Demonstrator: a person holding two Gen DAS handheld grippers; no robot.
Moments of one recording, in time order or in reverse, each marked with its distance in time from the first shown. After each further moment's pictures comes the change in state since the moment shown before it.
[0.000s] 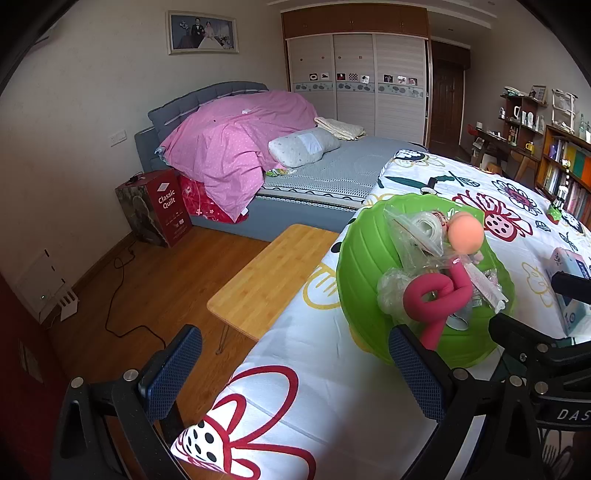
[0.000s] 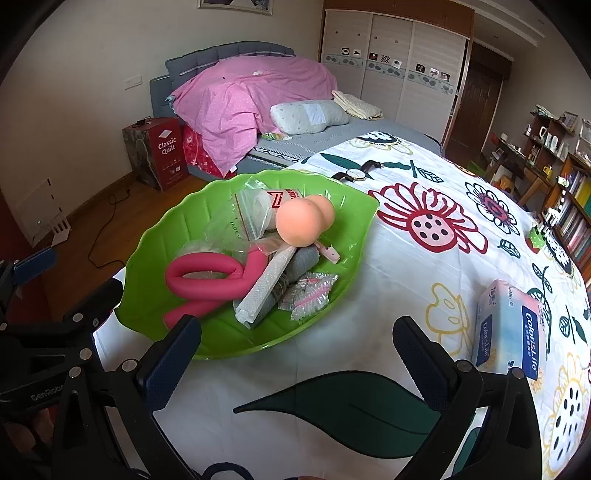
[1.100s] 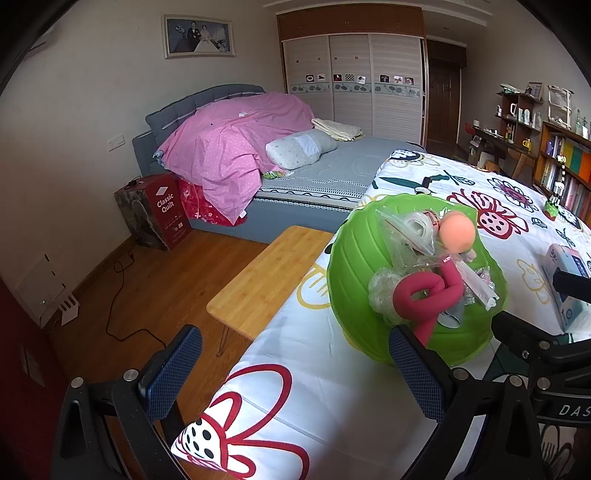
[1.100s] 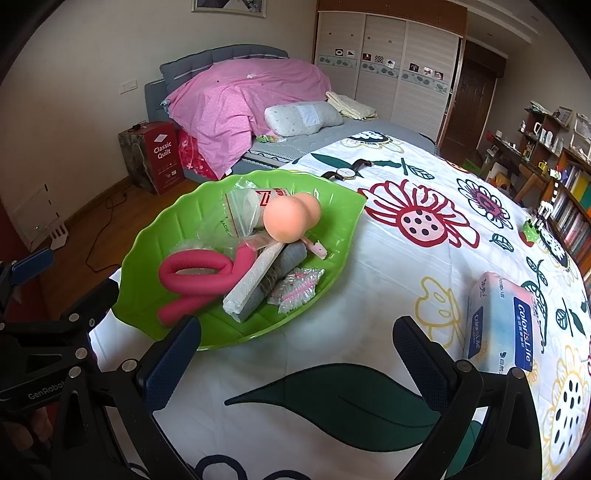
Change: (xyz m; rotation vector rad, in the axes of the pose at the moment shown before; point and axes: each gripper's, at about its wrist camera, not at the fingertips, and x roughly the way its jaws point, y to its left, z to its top) left arm -0.001 -0.004 0.003 0.011 -0.006 0.000; right arm -0.005 -0.009 -0.002 0.016 -0.002 -0.009
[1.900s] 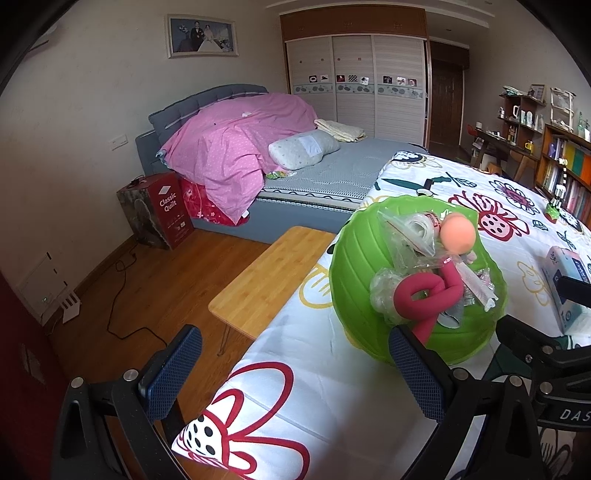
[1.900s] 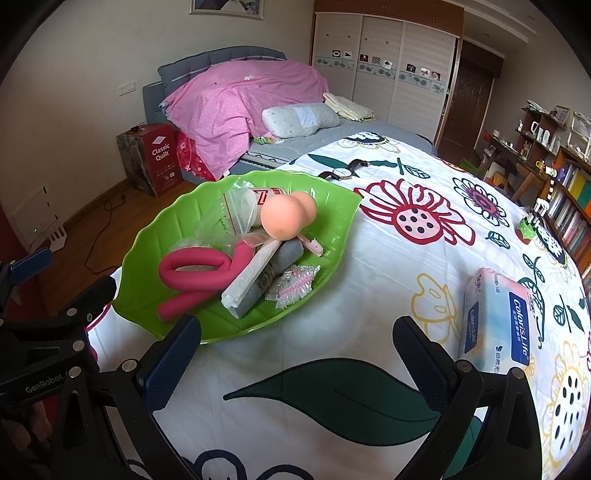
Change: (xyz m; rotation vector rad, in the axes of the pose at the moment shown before) left arm -0.002 -0.004 0.003 -0.010 0.005 0.011; right arm -0.001 -0.002 -0.002 0.003 -0.003 -0.001
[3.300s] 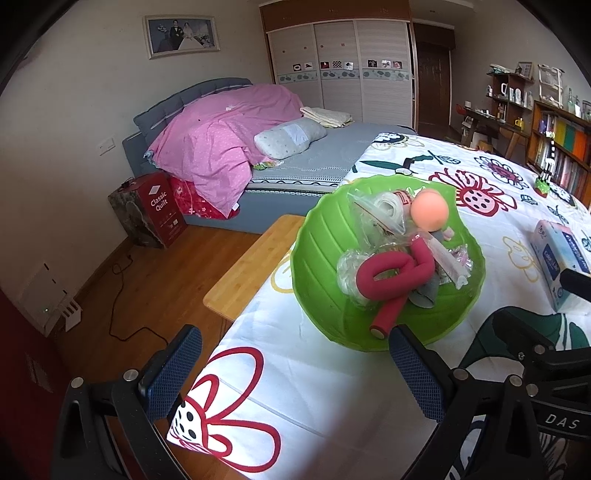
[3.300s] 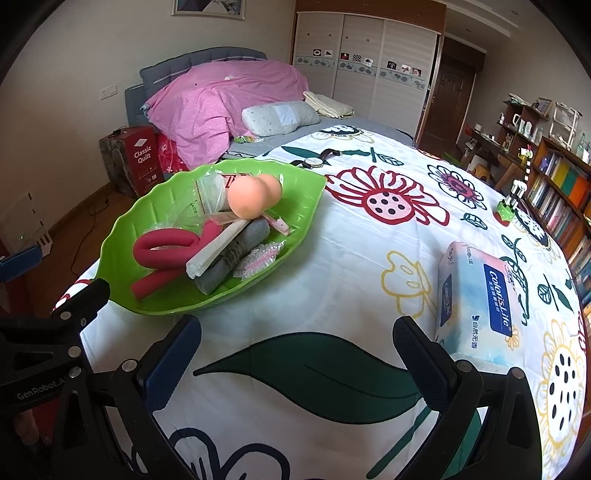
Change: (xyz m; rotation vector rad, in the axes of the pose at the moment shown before) left arm -0.004 -0.022 -0.006 0.083 0.044 -0.005; right arm -0.002 -0.022 -0.021 0.036 -0.001 -0.067
